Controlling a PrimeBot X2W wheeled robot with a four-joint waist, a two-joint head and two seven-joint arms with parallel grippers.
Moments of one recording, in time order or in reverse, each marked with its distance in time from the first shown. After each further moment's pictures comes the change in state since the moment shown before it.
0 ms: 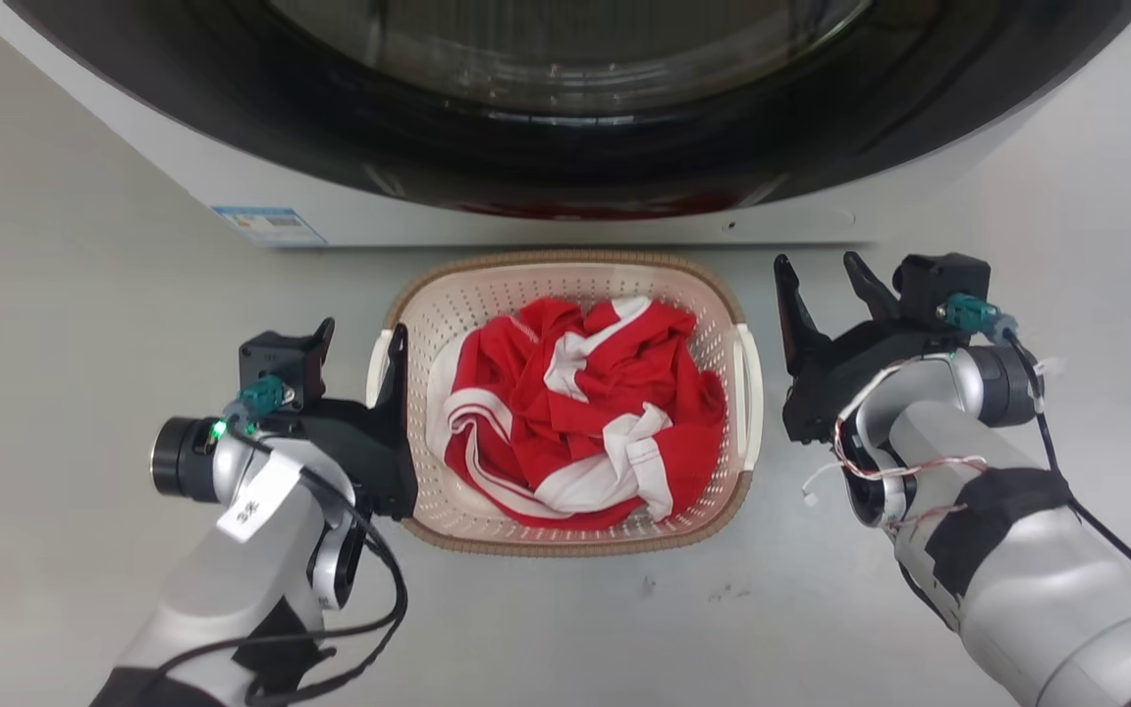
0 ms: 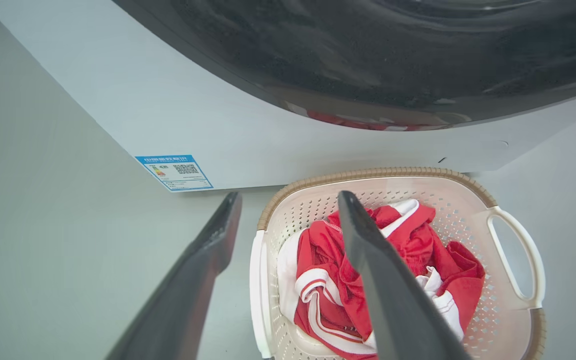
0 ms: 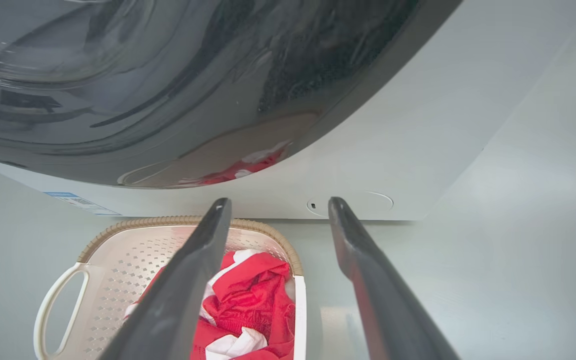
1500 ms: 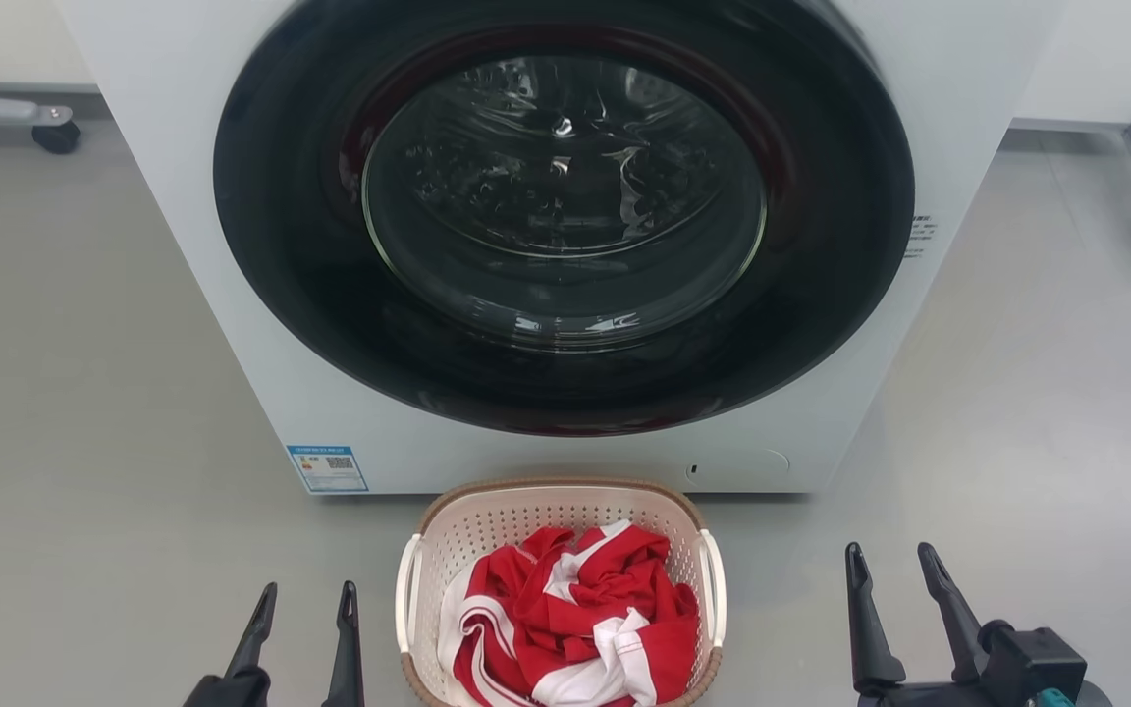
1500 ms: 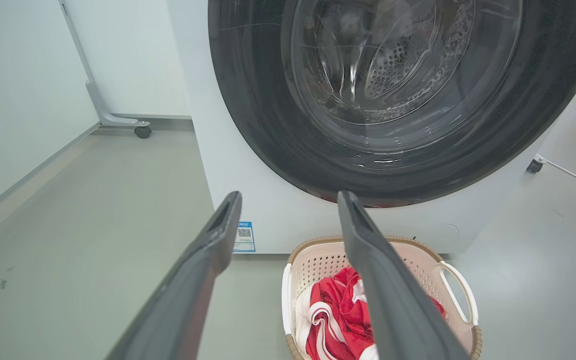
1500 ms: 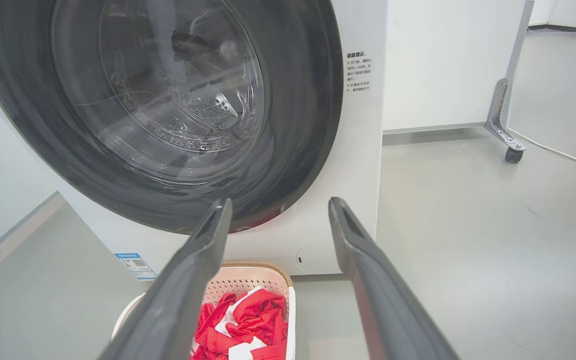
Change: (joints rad) left arm 0.807 -0.015 0.504 -0.684 0.497 0.019 0.000; right arm 0.909 0.028 -0.580 -0.779 -0.553 -0.010 -0.003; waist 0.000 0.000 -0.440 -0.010
